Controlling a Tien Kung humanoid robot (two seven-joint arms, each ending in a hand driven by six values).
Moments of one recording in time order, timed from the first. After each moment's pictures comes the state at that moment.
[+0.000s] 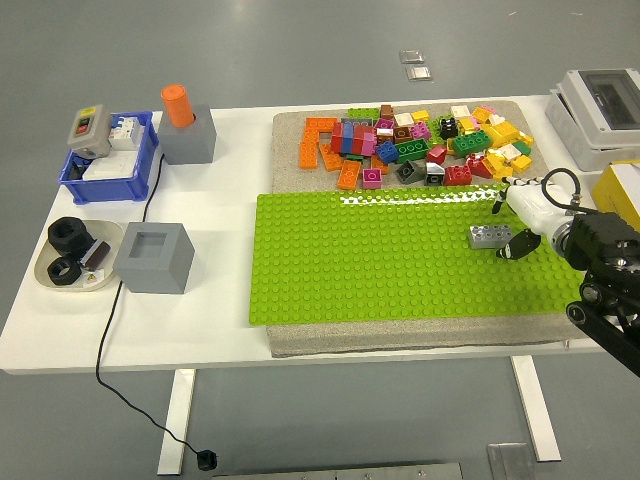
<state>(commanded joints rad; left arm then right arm) 0.04 0.14 -1.38 -0.18 1.11 -0.05 0.23 0.52 -0.44 0.78 1.19 -2.05 0.10 -0.35</state>
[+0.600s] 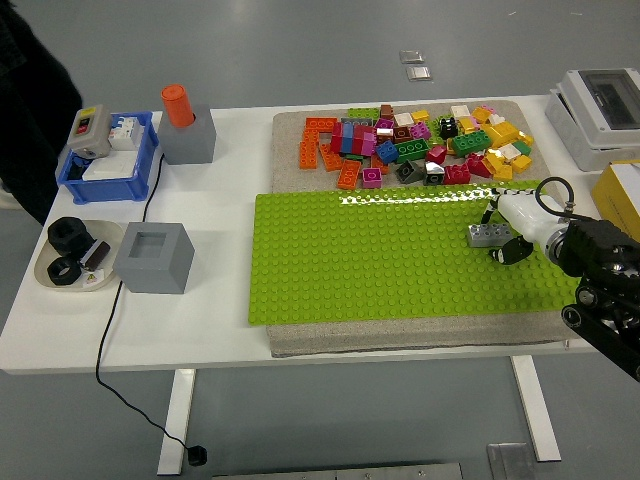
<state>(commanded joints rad) 0.04 0.14 -1.38 -0.18 1.11 -0.05 0.23 0.53 -0.44 0.77 1.19 -1.99 0.08 -0.32</state>
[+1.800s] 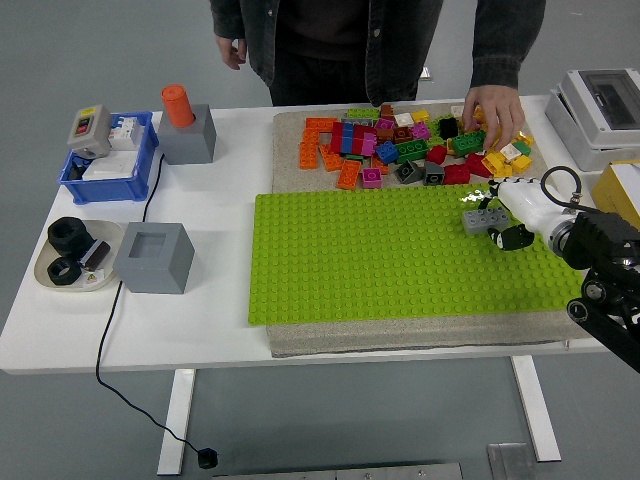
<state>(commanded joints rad) 0.05 0.14 -1.38 -0.18 1.10 -0.05 0.23 0.52 -0.46 0.80 1.27 -1.96 0.05 -0.31</state>
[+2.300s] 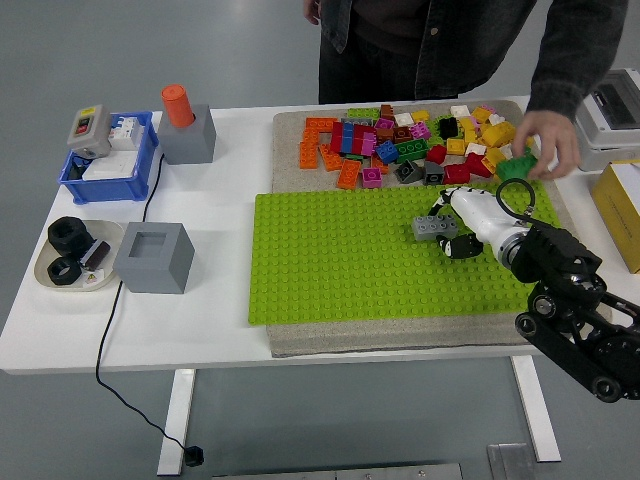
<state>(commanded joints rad) 0.05 0.14 -1.37 -0.18 1.10 -0.05 0.23 0.47 -0.26 0.83 1.28 -1.97 -0.01 -0.40</state>
